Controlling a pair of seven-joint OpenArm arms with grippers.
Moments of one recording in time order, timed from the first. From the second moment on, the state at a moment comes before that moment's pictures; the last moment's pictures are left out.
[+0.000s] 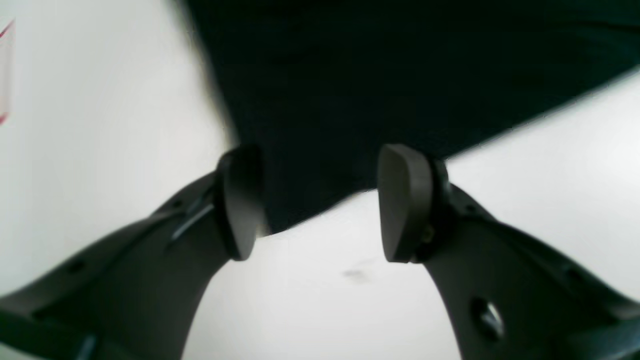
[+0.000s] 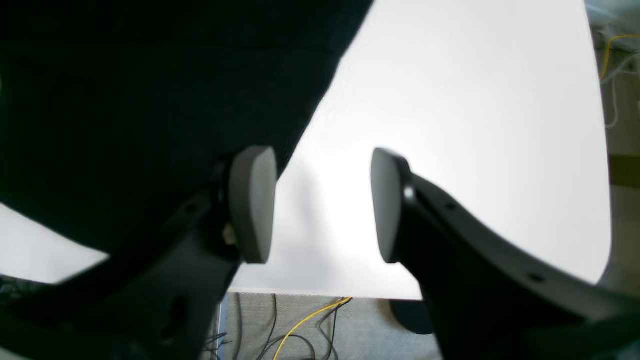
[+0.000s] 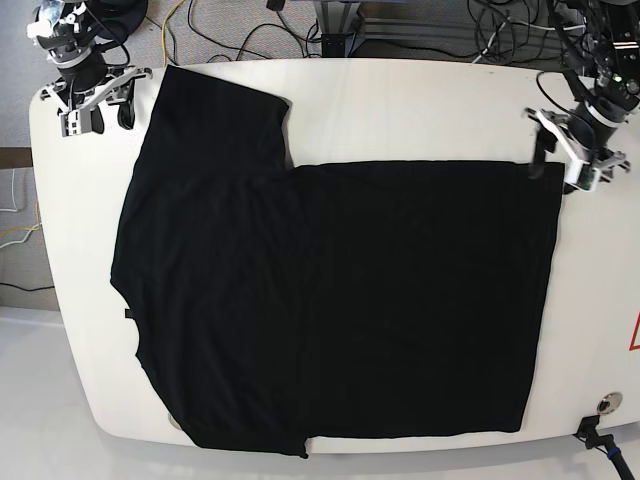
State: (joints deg) left arm 27.0 -26.3 -24.0 105.3 -18.7 -34.0 28.4; right arm -37.7 14.4 35.8 110.1 26.4 29.0 -35.4
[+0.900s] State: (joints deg) left arm 15.5 -27.3 -33.9 92.1 -30.5 -32.6 29.8; right arm -37.0 14.8 34.6 110.0 26.2 29.2 -39.2
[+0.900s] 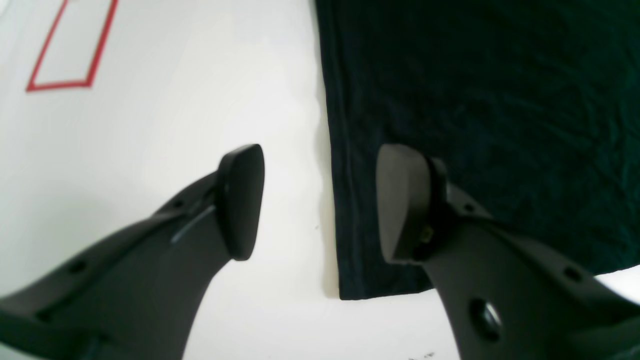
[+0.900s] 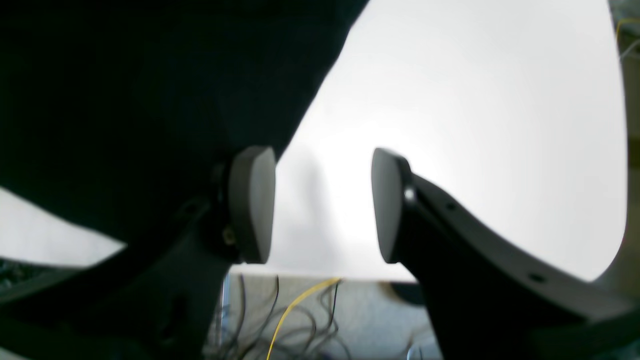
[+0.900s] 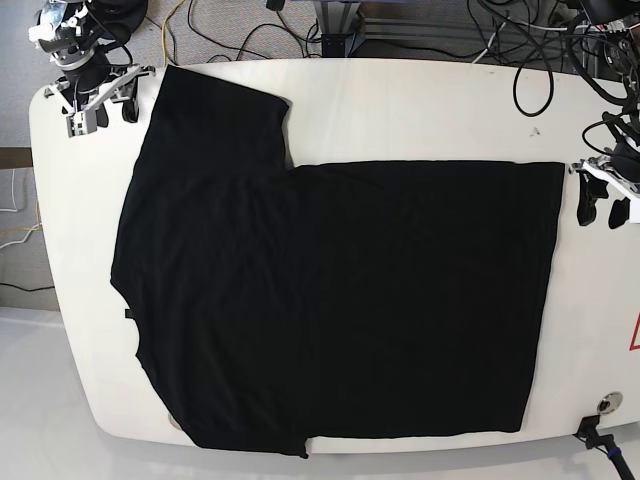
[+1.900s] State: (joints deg) left arm 15.7 -26.3 -30.0 89.6 -32.2 -32.6 31.7; right arm -35.3 11.2 33.5 108.9 26.4 29.0 -41.5
